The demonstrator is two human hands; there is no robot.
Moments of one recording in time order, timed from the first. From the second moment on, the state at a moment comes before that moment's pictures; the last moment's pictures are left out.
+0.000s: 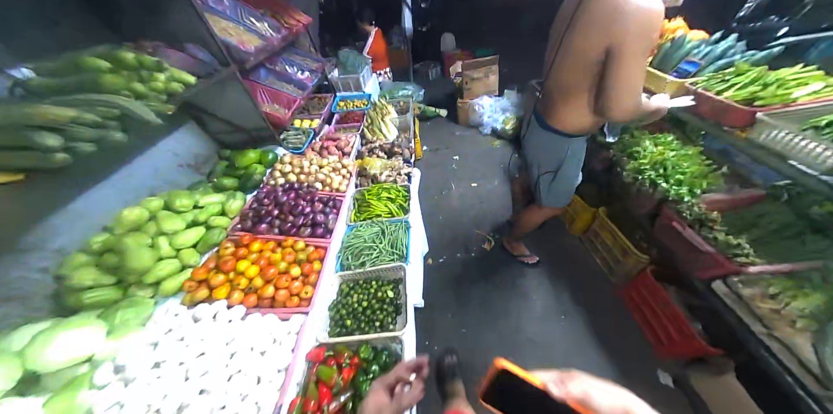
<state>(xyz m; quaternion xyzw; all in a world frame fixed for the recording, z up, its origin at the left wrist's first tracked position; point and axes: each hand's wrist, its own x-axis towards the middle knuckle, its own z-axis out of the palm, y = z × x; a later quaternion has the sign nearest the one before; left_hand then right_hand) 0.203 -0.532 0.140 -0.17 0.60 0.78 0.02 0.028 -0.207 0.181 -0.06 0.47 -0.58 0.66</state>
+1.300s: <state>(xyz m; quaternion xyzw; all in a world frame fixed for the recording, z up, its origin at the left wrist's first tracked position) -0.701 -0.860 0.186 0.06 0.82 0.52 -0.25 -0.873 -0.695 0.139 -0.12 0.08 -0.79 0.60</state>
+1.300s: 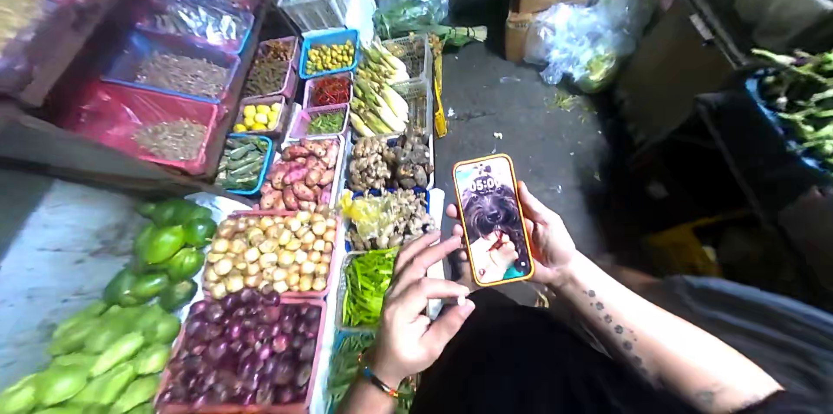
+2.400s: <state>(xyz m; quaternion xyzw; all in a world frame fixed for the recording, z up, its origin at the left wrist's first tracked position) -1.594 -1.073 0.116 0.15 0.90 0.35 -0.20 -1.749 -0.912 0.081 -0.10 0.13 -0.81 0.56</state>
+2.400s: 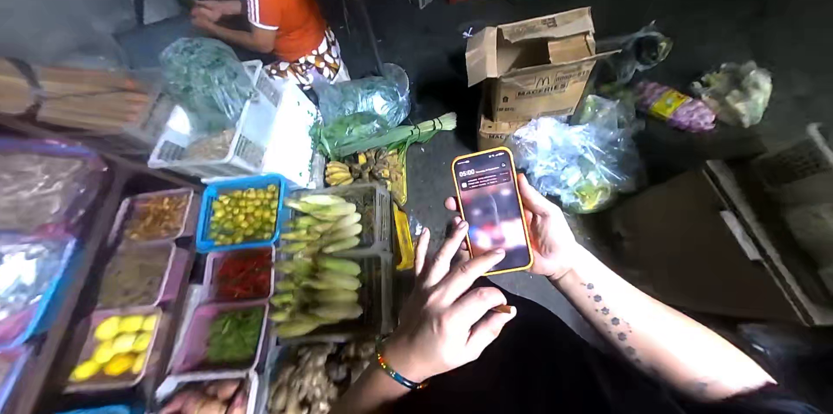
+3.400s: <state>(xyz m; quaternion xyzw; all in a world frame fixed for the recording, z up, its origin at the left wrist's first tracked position) -2.190 -1.226 0.087 0.07 0.91 0.33 -0.23 -2.342 -1.067 0.044 -0.09 0.13 -0.82 0.55</state>
